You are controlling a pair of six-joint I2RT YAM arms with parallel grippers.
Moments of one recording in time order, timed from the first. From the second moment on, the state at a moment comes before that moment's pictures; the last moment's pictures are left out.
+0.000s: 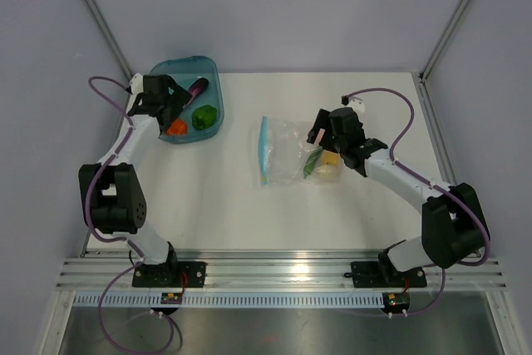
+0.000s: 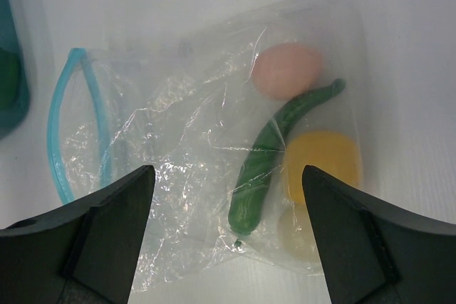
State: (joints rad) left arm -0.01 1.67 1.32 -0.35 -0.20 -0.88; right arm 0.46 1.44 0.95 -0.12 0.24 0.64
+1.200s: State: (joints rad) left arm -0.49 1.40 0.73 0.05 -0.13 -0.88; right arm 0.42 1.44 0.94 -0.16 0.29 0.60
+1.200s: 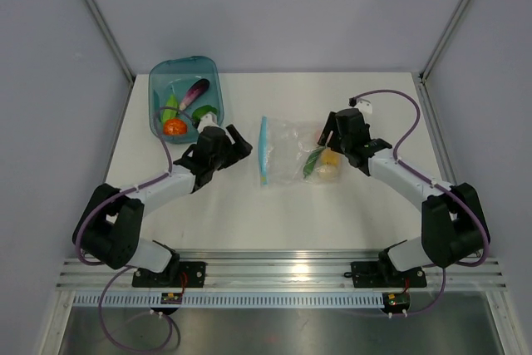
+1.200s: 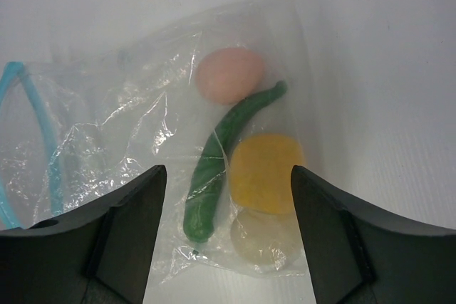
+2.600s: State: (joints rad) left arm -0.54 1.65 0.84 0.38 0.03 -0.65; right arm 0.37 1.57 0.91 -0.12 0.16 0.55
